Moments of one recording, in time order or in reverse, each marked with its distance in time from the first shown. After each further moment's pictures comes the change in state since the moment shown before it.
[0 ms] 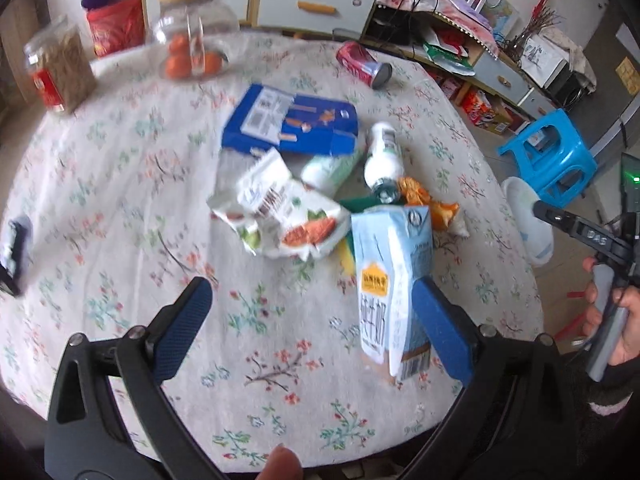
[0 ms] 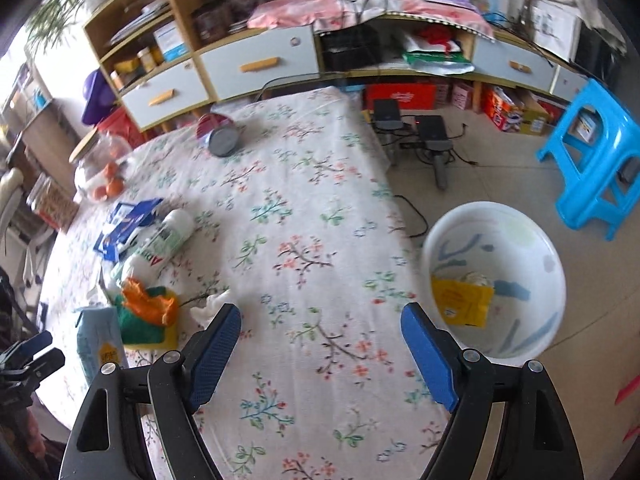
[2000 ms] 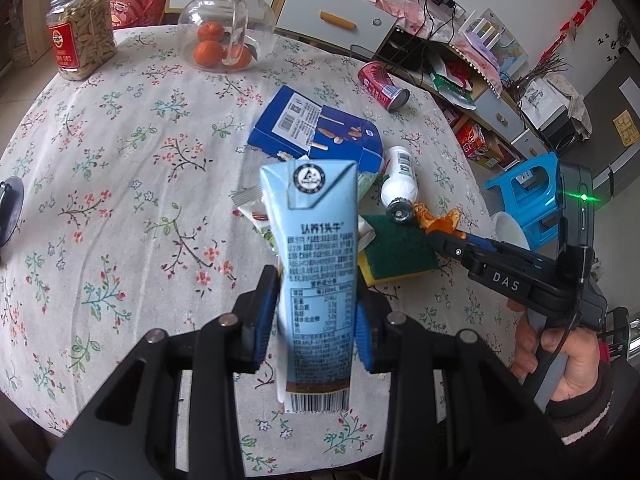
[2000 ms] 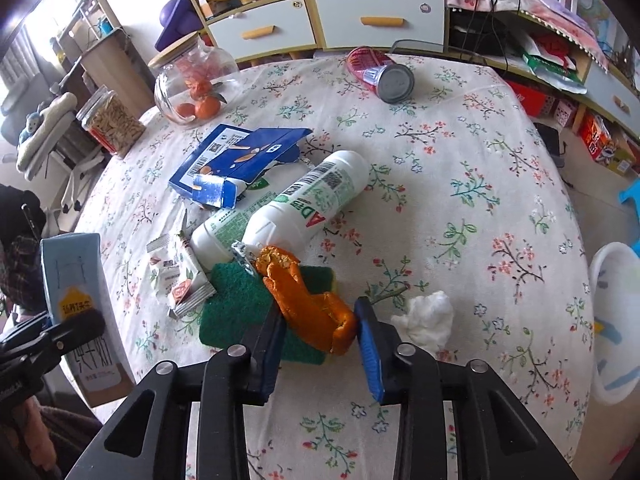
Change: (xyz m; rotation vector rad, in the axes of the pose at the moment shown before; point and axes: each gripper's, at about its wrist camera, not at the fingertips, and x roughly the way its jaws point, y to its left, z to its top) left arm -0.009 0.032 -0.004 -0.120 -0.049 -0.079; right arm 0.053 0.131 -0.007 -0.203 0.105 0.178
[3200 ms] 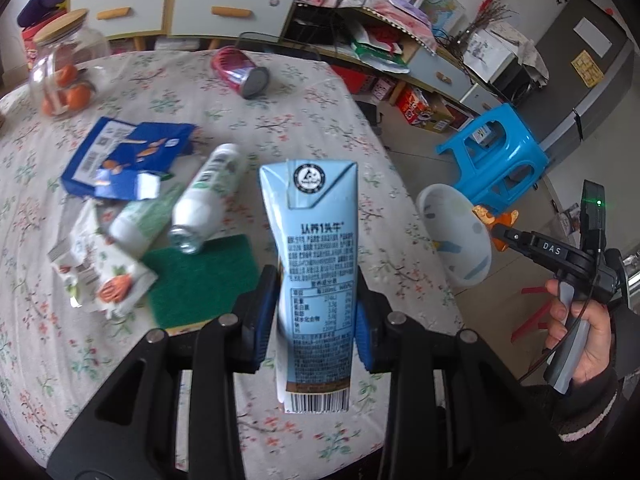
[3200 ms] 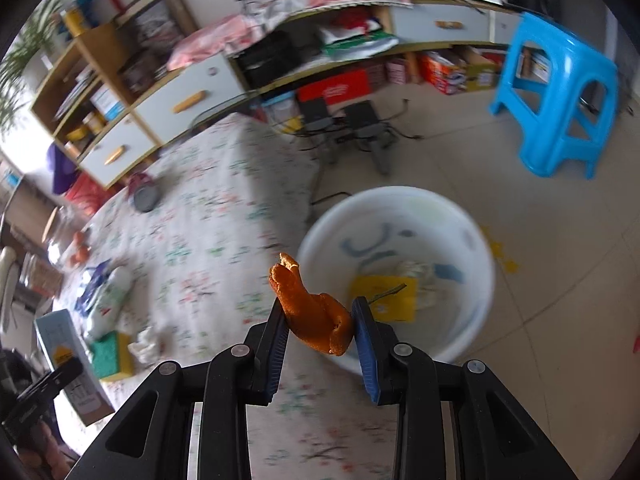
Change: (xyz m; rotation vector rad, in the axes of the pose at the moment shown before) left arm 0.059 -0.151 0.014 0.190 0.038 -0.110; right arm -0.119 -0.262 -0.058 0.473 -0.141 -0.175
